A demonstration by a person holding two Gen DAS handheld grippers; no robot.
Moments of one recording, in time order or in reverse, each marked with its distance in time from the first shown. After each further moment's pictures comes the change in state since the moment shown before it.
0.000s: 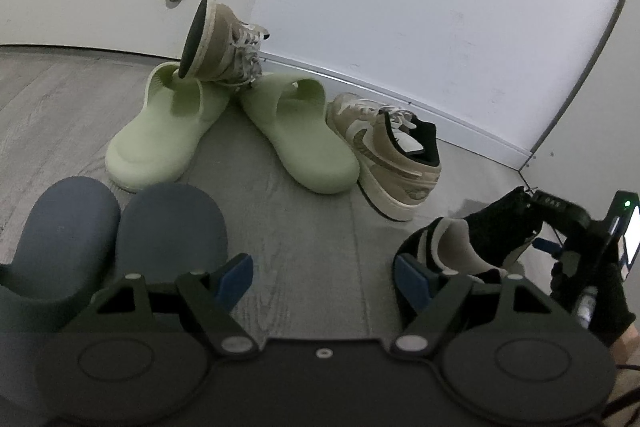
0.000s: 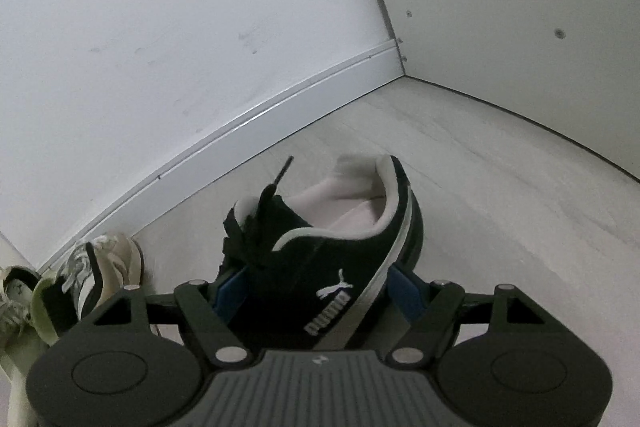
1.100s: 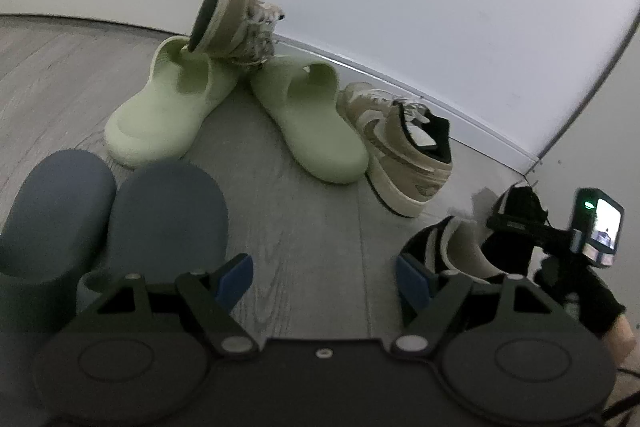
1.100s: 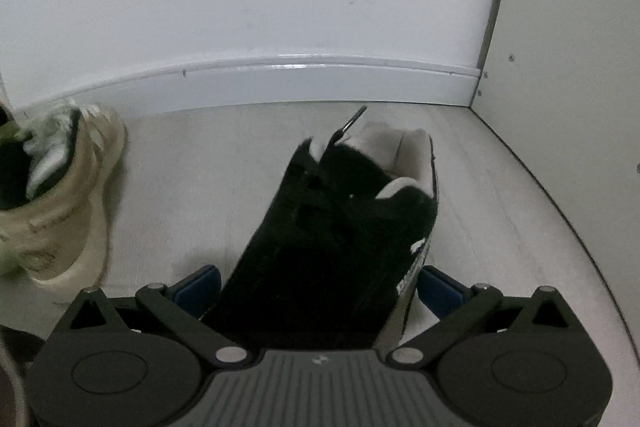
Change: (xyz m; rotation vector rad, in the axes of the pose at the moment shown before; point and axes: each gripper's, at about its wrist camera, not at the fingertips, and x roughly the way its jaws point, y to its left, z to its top) left arm 0.012 0.005 -0.001 -0.047 0.023 -0.009; right arm 0.050 0.045 -0.012 -0.521 0.080 -0.138
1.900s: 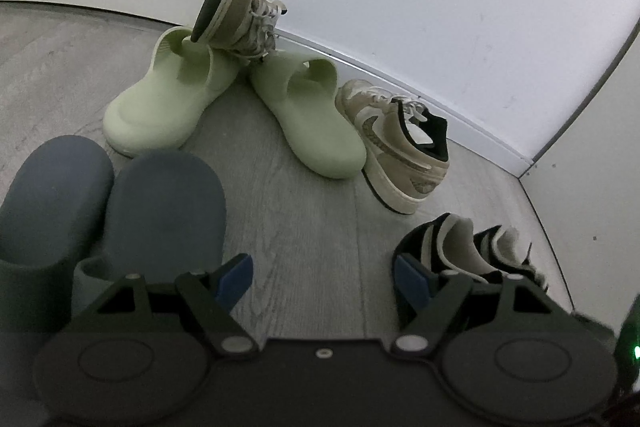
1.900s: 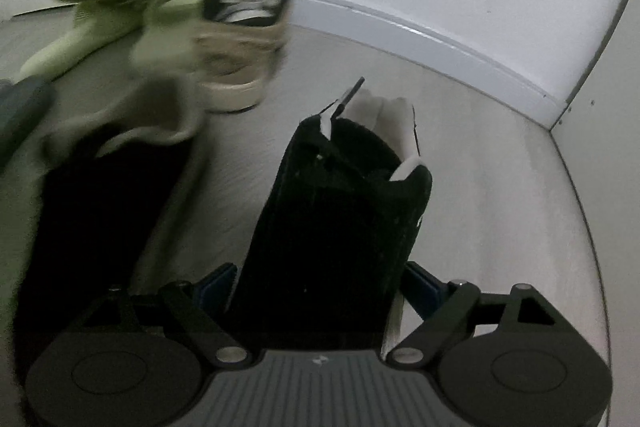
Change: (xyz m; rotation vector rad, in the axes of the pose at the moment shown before) left arm 0.000 0.008 -0.004 -0.040 0.008 -0.028; right arm -0.128 0.026 -0.096 -0.370 0.092 0.262
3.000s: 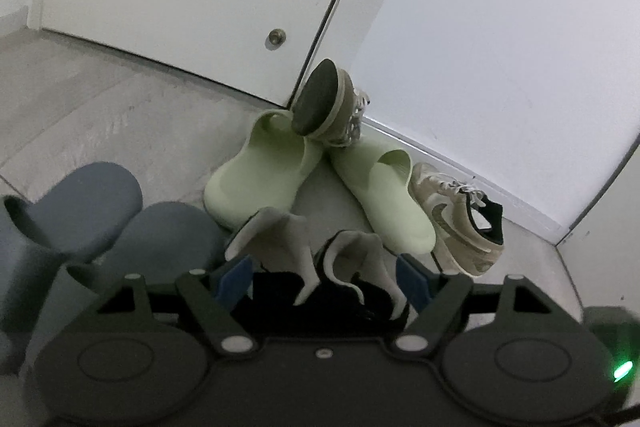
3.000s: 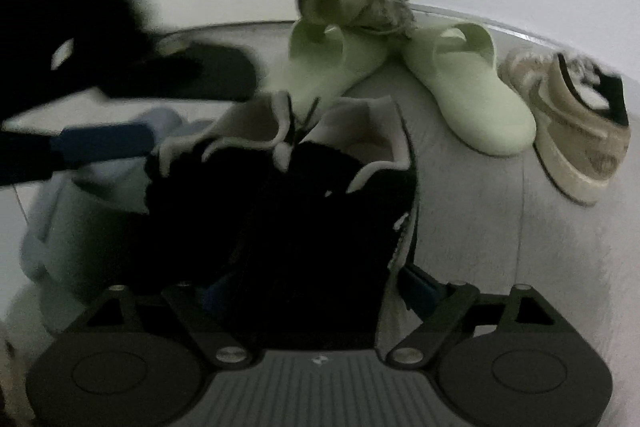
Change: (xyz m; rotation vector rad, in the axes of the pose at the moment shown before) left arm -0.054 0.061 0.028 -0.047 -0.179 0.123; right arm 0.007 0.196 0.102 0.095 -0.025 0.442
